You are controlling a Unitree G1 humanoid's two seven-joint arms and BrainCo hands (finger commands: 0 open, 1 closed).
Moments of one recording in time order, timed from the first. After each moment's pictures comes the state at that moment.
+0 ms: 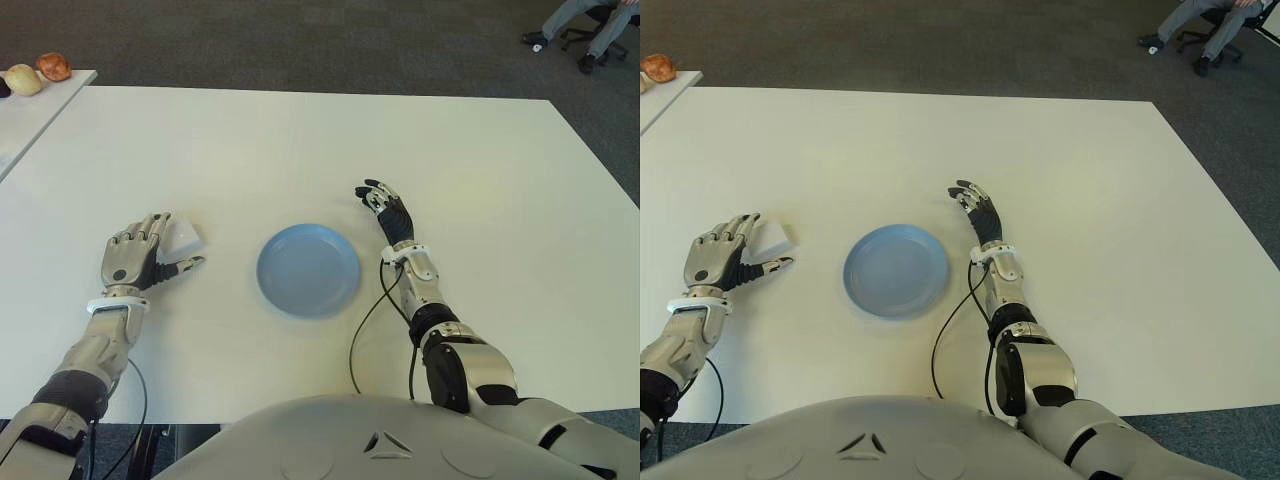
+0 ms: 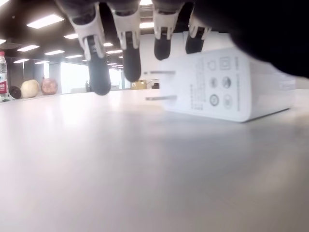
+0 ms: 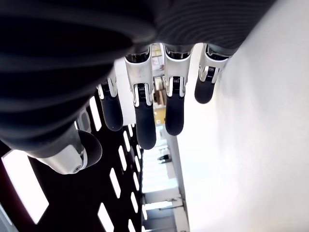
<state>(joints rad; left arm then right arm) 0.08 0.72 -0.29 0.48 0.78 0.07 0.58 -0.44 0.02 -0.17 1.09 0.10 -0.55 0.27</state>
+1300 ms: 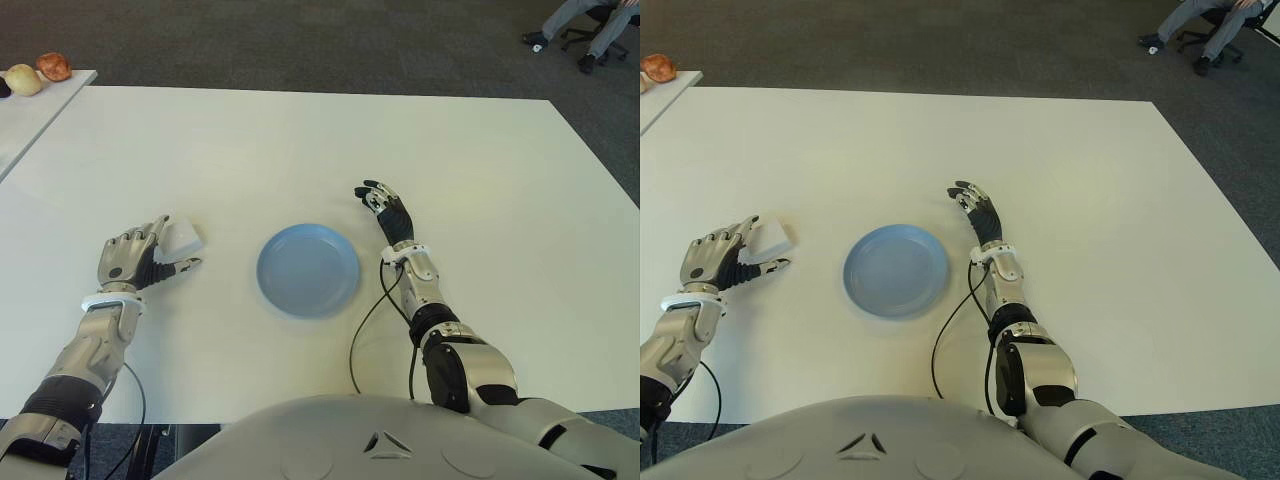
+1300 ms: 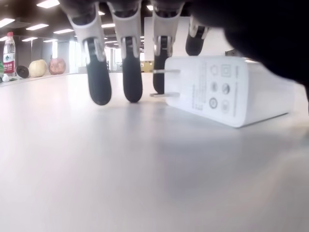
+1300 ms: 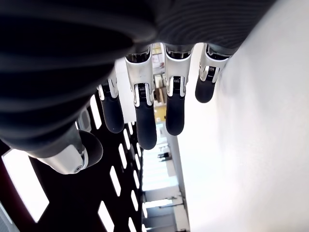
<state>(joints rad) 0.14 0.73 -0.21 0.37 0.75 0.07 0.39 -0.44 0.02 -0.17 1.09 0.10 -0.55 0.28</state>
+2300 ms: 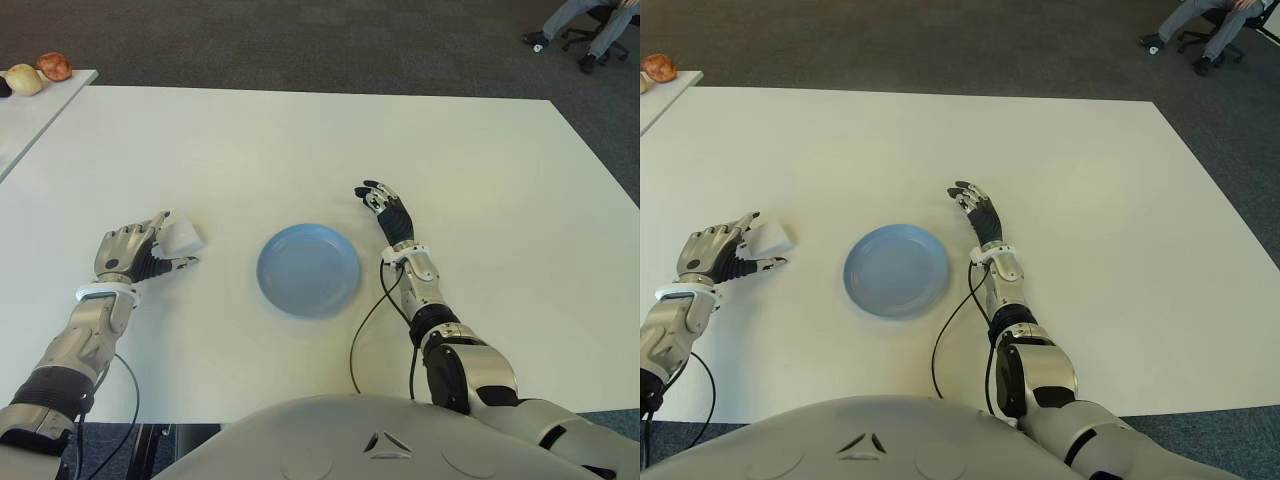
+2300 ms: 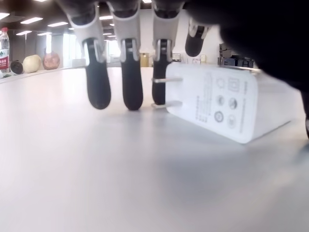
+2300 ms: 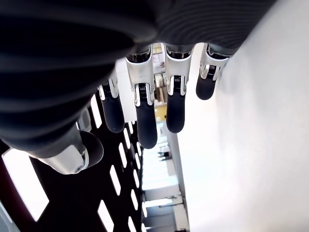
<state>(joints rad) 0.09 0.77 -0.21 0.41 0.73 0.01 0.32 -0.43 0.03 -0.16 1.07 0.10 -0.55 0.28</state>
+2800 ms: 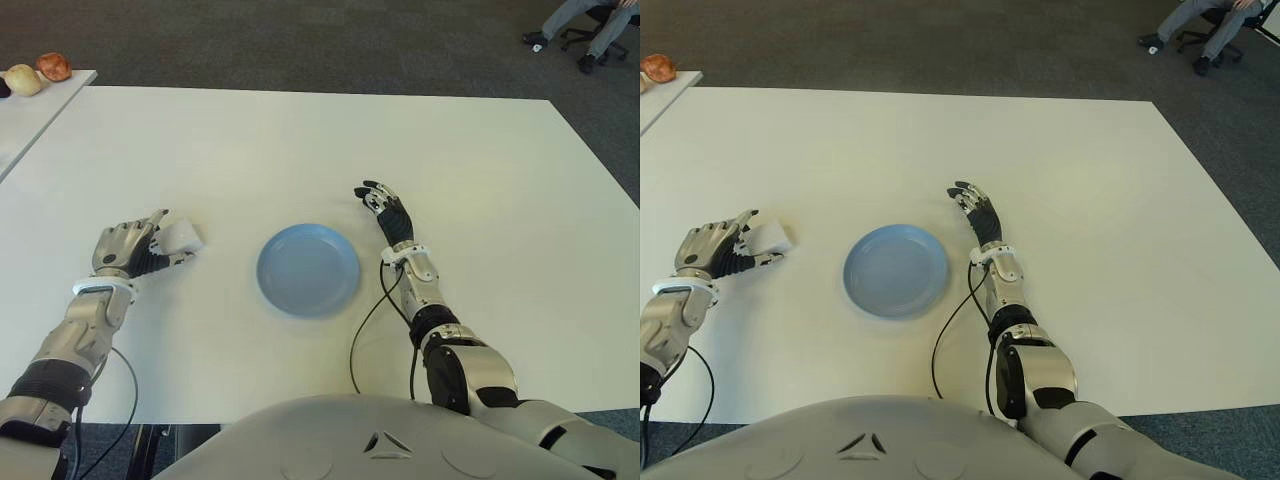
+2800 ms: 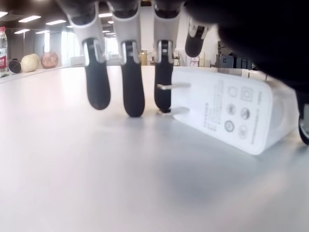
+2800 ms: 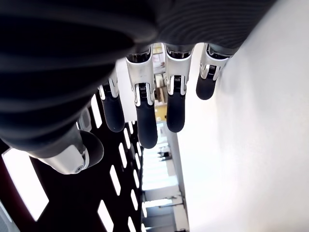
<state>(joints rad) 0.07 0.78 -0.20 0.43 0.72 -0.01 0.29 -0.42 0.03 -0.16 1.06 0.10 -0.55 0.27</state>
